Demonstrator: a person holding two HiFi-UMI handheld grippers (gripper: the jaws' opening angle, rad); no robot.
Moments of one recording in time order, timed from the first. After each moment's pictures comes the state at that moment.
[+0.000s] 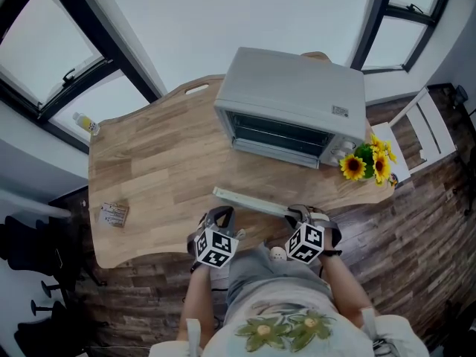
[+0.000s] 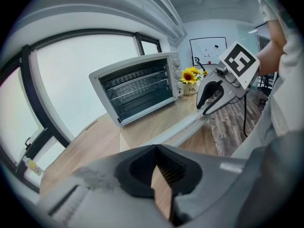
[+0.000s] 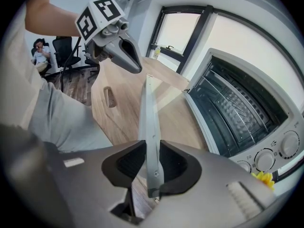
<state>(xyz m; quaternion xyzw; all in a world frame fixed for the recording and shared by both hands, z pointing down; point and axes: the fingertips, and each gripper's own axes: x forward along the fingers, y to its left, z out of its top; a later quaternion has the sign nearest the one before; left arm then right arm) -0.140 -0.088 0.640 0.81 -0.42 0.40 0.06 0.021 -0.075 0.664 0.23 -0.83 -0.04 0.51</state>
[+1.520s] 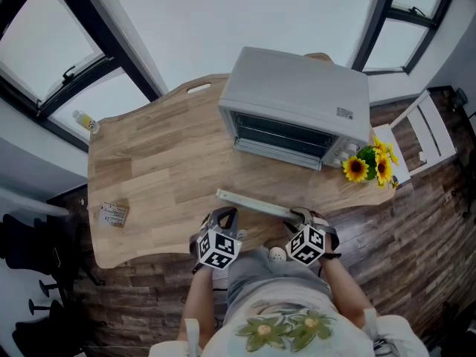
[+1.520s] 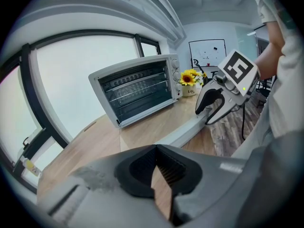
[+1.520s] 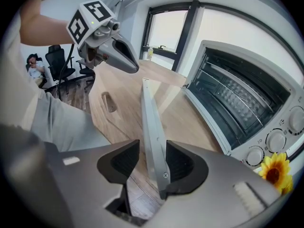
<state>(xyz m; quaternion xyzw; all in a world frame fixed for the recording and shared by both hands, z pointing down) -0.138 -0.087 0.637 0.82 -0.41 0.39 0.06 0.014 -0.068 0.677 0.25 -0.84 0.02 0.48</state>
